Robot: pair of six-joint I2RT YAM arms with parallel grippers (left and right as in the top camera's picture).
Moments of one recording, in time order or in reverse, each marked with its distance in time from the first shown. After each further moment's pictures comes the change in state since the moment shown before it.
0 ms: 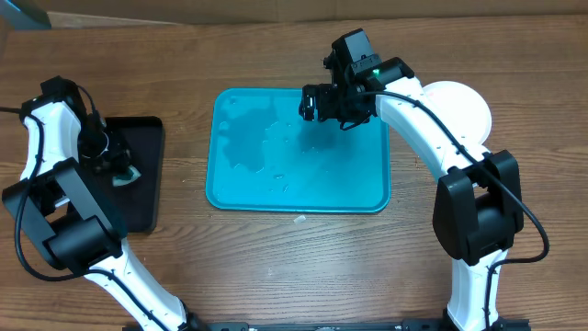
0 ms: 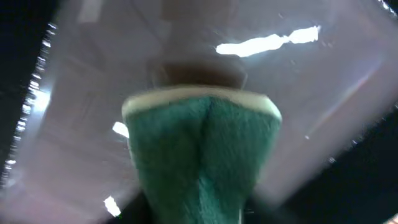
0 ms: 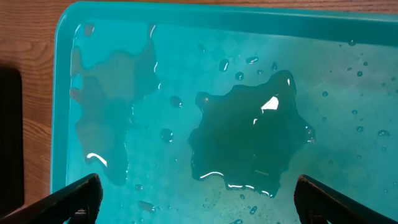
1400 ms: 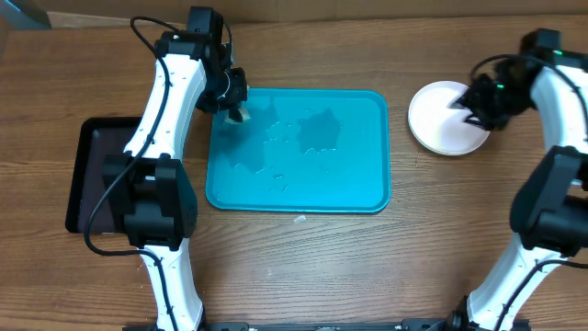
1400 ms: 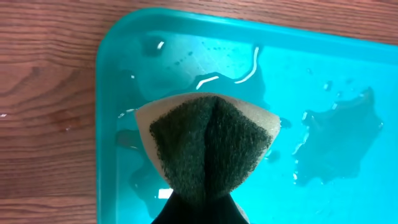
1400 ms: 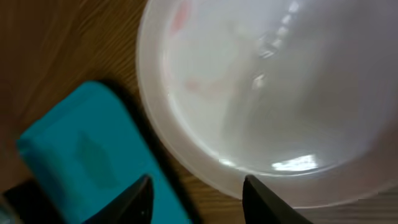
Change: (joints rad) left arm -0.583 0.032 0.300 -0.059 0.121 -0.113; right arm -0.634 0.000 0.000 -0.285 -0.173 -0.039
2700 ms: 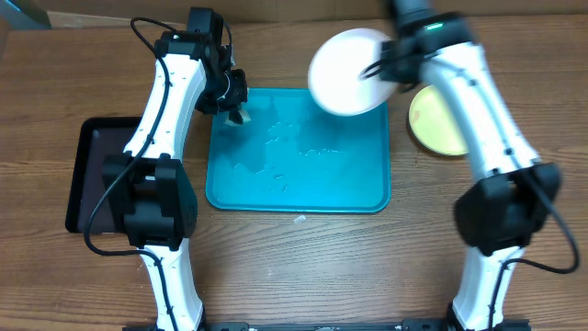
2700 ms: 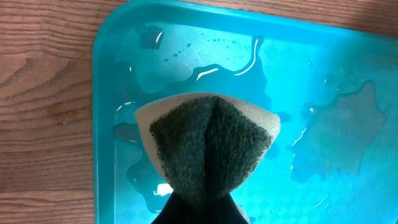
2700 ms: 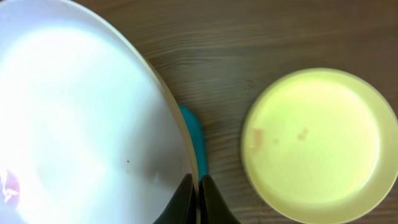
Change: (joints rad) left arm 0.000 0.000 0.000 -0.016 0.023 0.000; right arm 0.424 0.000 0.341 -0.079 0.560 0.012
